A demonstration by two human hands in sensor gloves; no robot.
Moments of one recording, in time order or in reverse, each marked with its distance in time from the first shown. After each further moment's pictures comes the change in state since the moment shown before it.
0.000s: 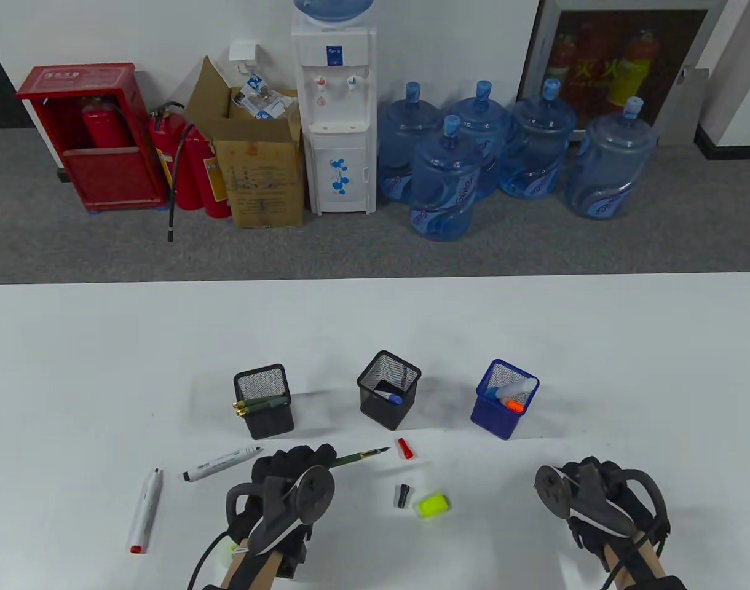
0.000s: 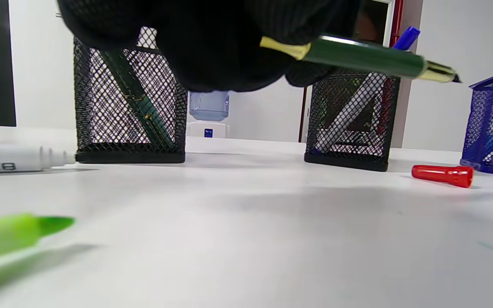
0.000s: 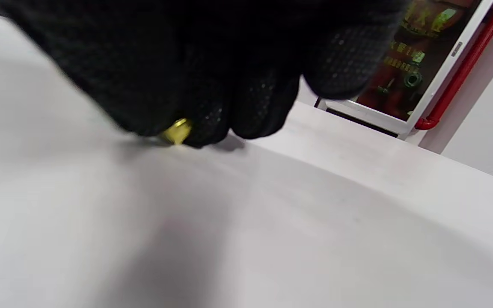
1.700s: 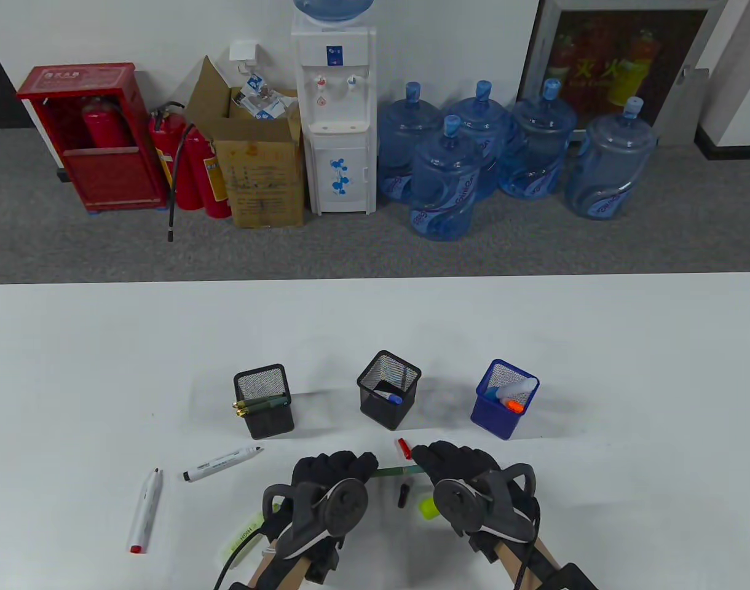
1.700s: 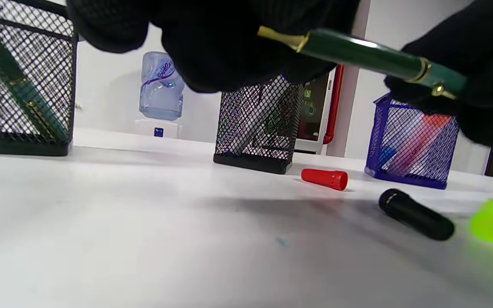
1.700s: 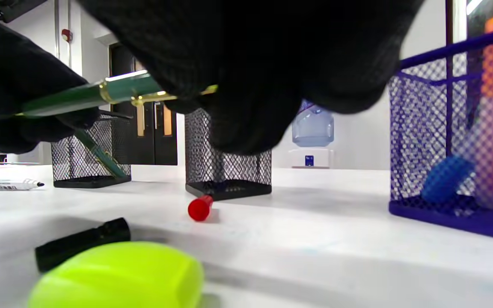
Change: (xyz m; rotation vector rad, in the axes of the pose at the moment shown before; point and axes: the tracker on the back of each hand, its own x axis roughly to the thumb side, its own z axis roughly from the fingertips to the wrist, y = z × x) left_hand 0.046 -0.001 0.004 0.027 -0.157 0.071; right_hand 0.129 -0.078 -0.010 -0.405 -0.249 -0.397
